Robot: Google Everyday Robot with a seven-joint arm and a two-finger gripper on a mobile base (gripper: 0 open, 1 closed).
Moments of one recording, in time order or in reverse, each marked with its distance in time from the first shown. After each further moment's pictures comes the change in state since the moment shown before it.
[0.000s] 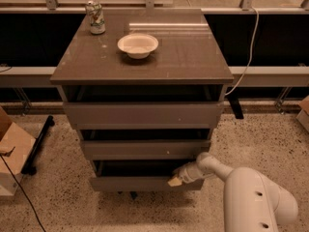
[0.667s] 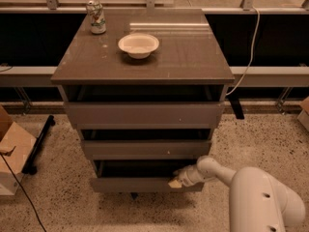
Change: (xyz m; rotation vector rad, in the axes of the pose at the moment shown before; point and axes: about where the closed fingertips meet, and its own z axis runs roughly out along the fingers) arm 0.017 0.021 -0.004 -0.010 0.017 0.028
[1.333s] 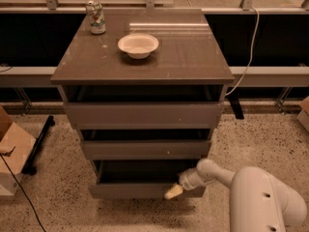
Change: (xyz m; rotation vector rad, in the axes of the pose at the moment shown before) arm 0.010 0.011 0.002 -0.011 0.023 0.014
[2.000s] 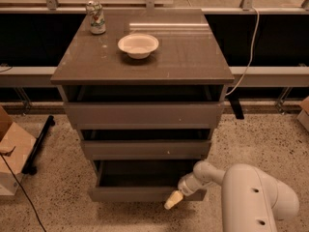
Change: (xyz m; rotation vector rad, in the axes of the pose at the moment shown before) arm 0.035 0.024 0.017 -0.073 0.114 0.018
